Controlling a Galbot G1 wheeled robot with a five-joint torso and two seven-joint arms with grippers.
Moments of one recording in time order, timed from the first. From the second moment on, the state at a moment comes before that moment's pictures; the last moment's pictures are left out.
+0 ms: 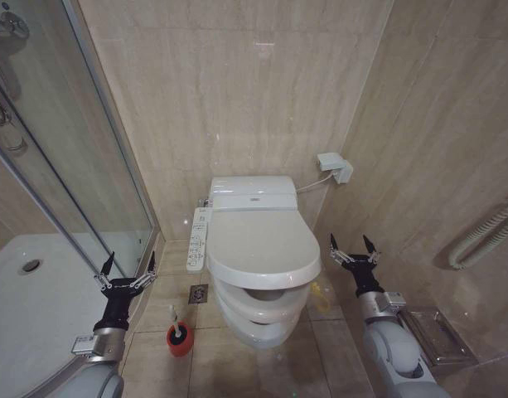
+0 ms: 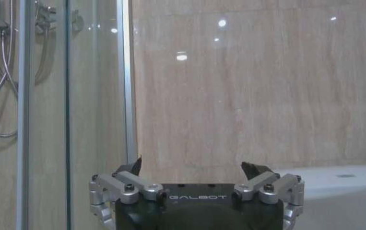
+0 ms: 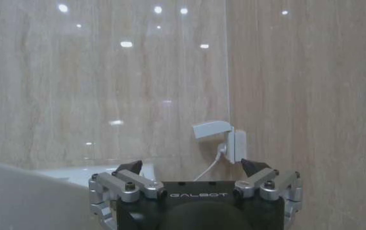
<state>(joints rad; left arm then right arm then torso) 1.47 -1.24 -0.62 -1.98 -0.24 -0.29 -0.10 -1.30 1.29 0.63 1.84 0.33 0.19 0.05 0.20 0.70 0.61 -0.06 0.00</state>
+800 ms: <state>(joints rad) 1.47 -1.24 -0.62 -1.98 -0.24 -0.29 -0.10 -1.31 1.30 0.62 1.87 0.33 0.17 0.06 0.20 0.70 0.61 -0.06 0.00</state>
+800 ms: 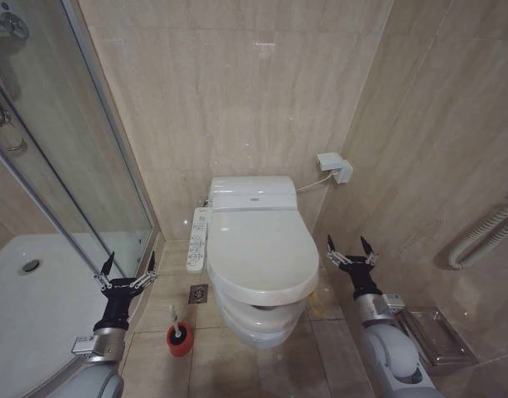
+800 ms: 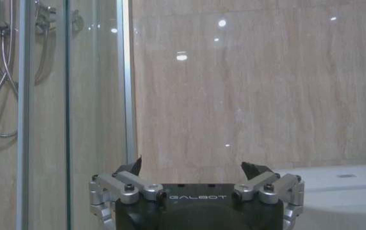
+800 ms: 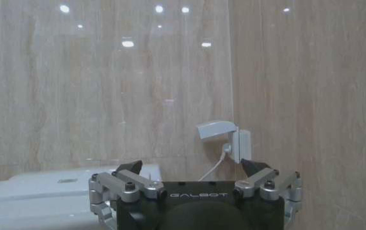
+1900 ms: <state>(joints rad) 1.40 -1.30 -0.54 -1.98 -0.23 -0.11 -0.11 -1.31 1.30 0.62 1.87 0.33 0.17 0.06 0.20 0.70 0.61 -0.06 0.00</state>
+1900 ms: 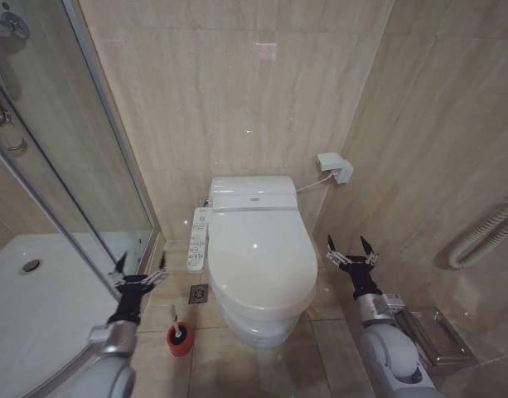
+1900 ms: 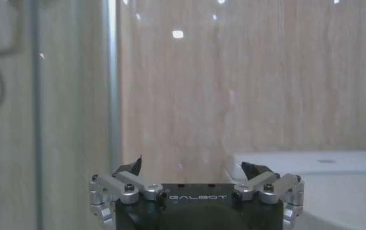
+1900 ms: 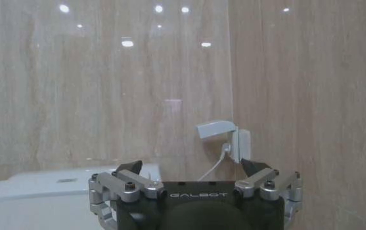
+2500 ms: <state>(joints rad) 1.36 -1.34 -0.51 -2.08 -0.11 -0.01 -0.16 -1.31 1.30 0.62 1.87 0.33 0.17 0.06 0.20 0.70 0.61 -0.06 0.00</state>
